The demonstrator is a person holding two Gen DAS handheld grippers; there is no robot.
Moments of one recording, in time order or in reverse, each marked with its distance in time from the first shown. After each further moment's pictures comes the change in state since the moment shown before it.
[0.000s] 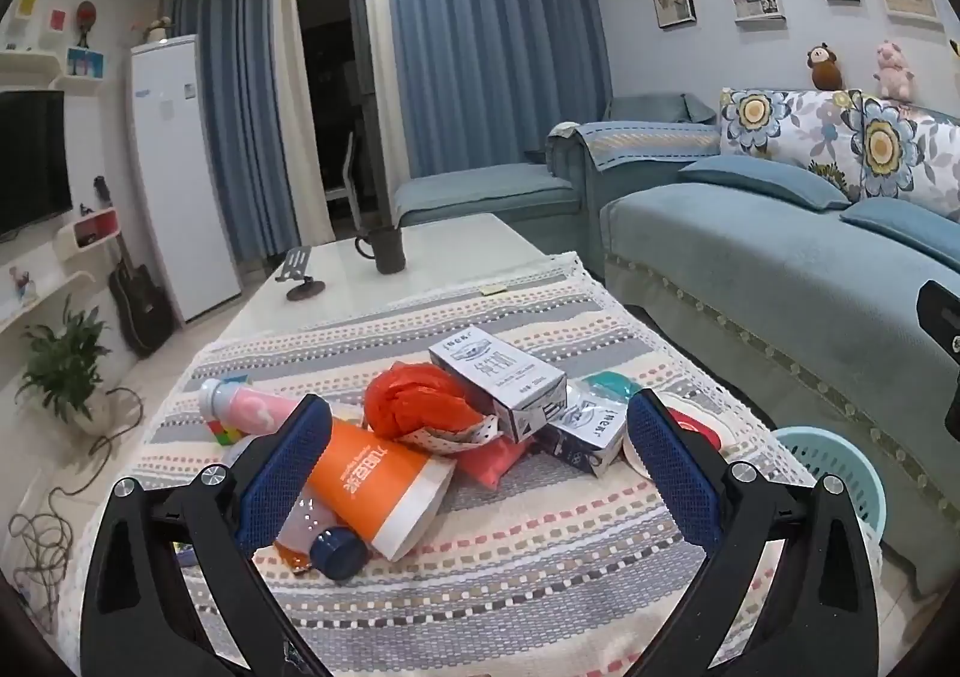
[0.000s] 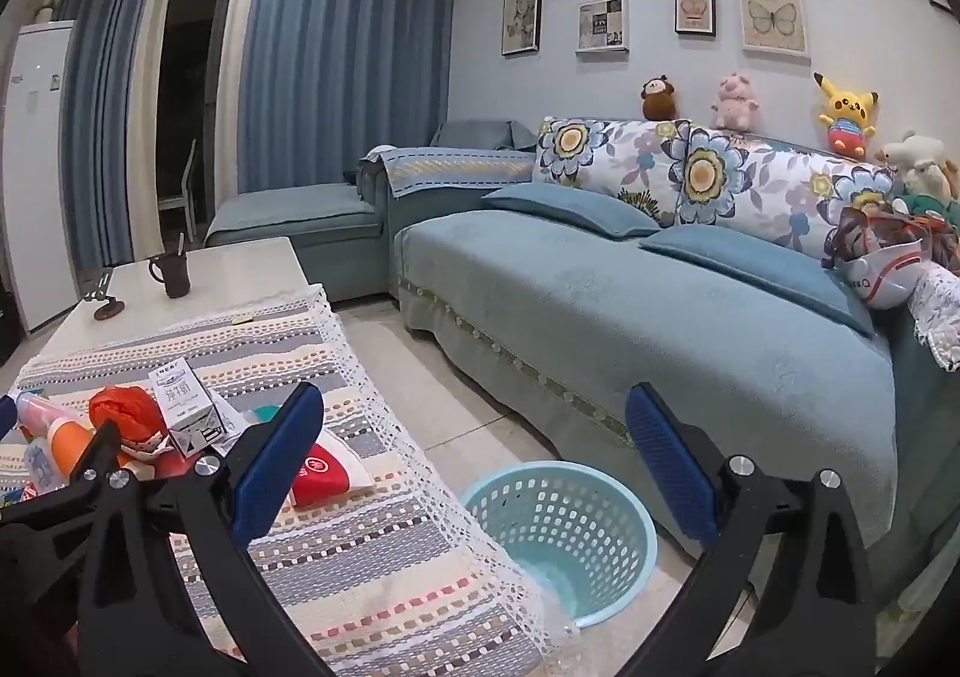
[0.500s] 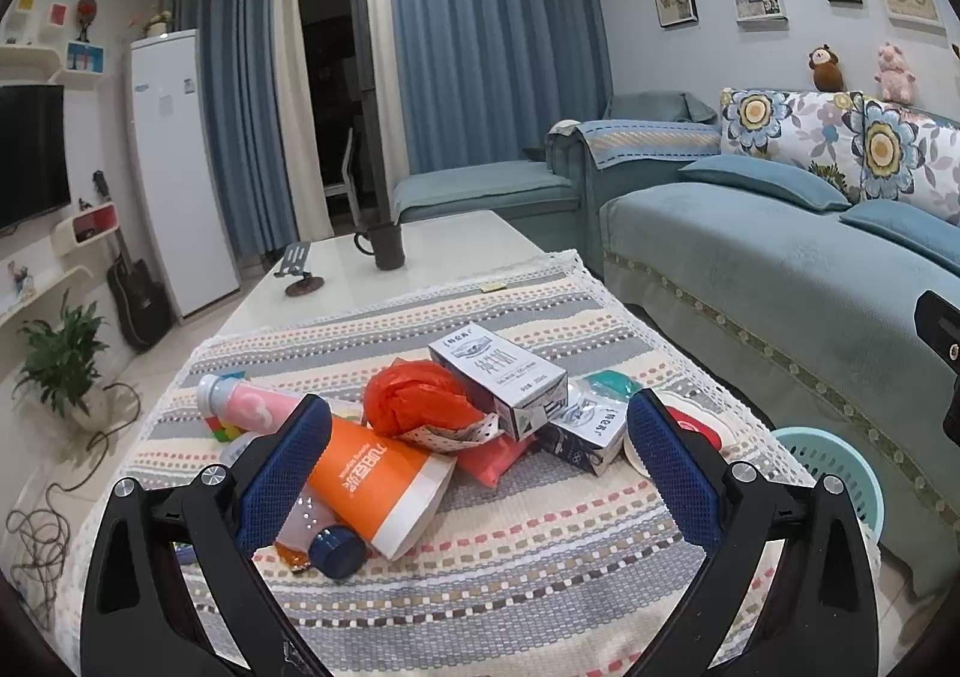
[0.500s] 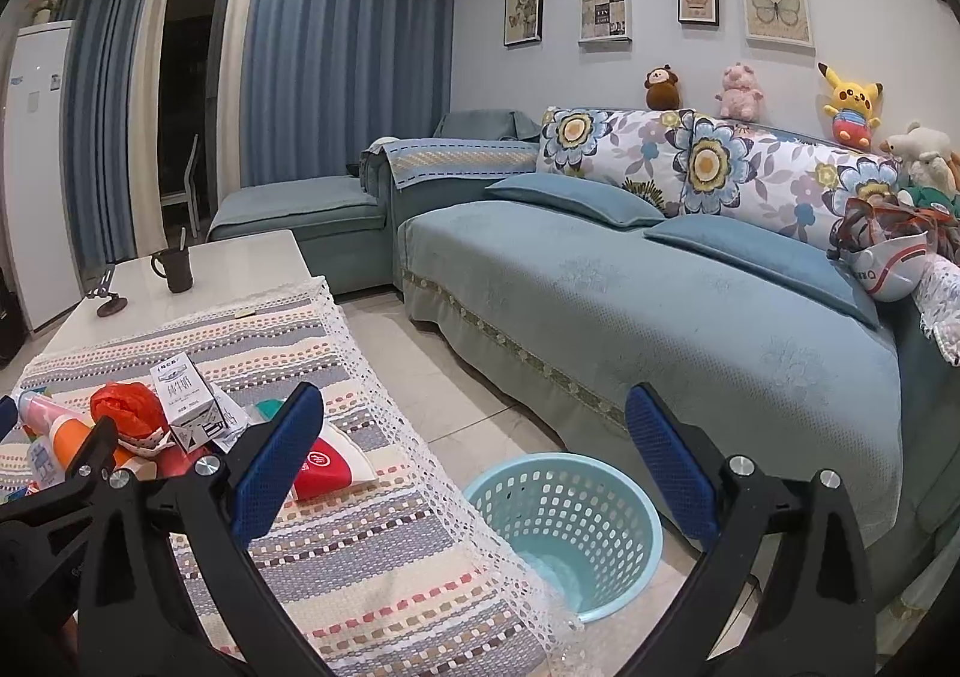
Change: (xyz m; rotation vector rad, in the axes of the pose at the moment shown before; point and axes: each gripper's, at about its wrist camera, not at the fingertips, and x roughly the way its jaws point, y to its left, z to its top) left arm 0.005 0.000 -0.003 -0.008 0.009 -0.004; right arm 0.011 0.000 -0.005 0.007 0.021 0.010
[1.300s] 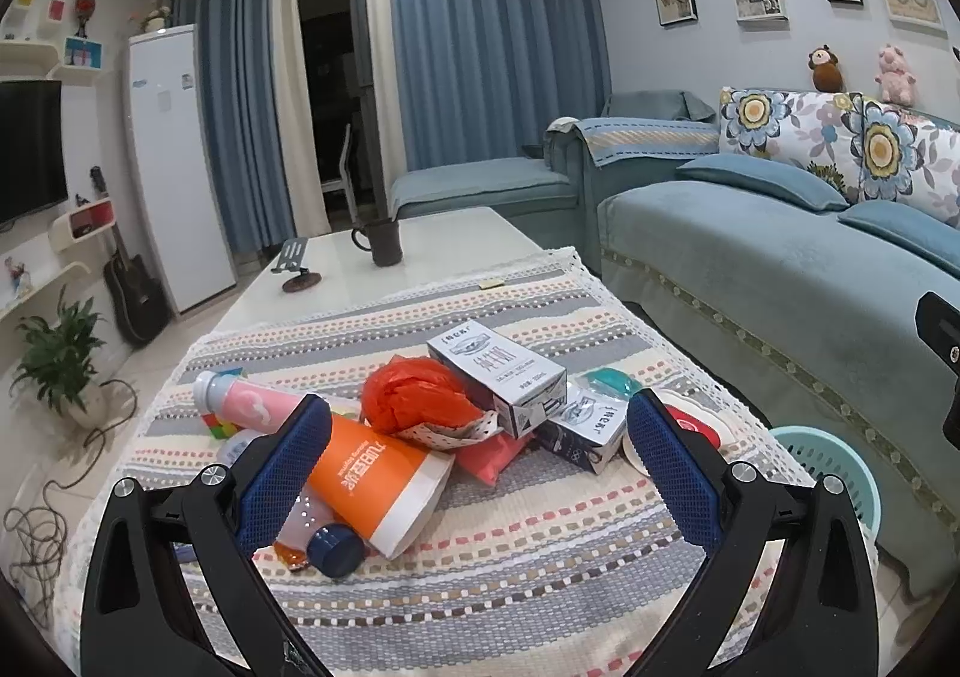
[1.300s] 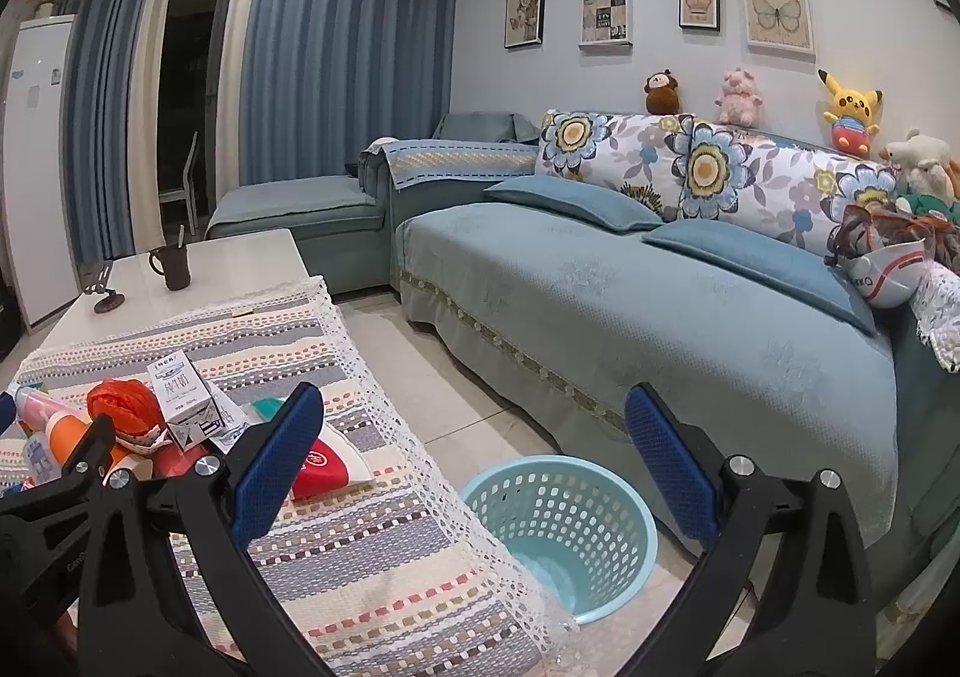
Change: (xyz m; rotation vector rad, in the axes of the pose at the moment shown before) left arm -0.001 0.004 0.001 -0.005 0.007 -0.012; right arm -0.002 0.003 -0.003 -0.017 -0.008 -0.009
